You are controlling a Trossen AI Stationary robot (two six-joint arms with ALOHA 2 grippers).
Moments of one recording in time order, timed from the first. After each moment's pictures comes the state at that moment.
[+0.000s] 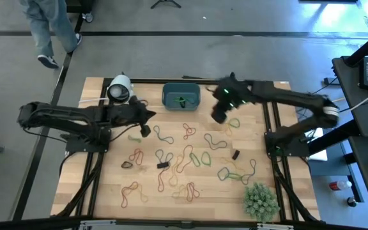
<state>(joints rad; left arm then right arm) 0.06 0.95 0.66 -0.29 -0.41 -0.17 -0.31 1.35 1.17 -0.77 -0.05 0.25</state>
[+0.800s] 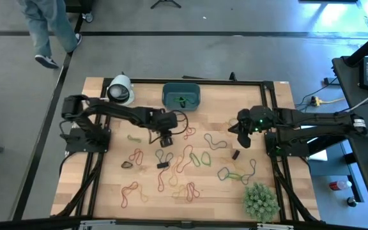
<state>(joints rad) 0.09 1.66 1.02 -0.50 -0.12 -0.17 -0.09 0.78 0.56 -0.45 -0.05 0.36</state>
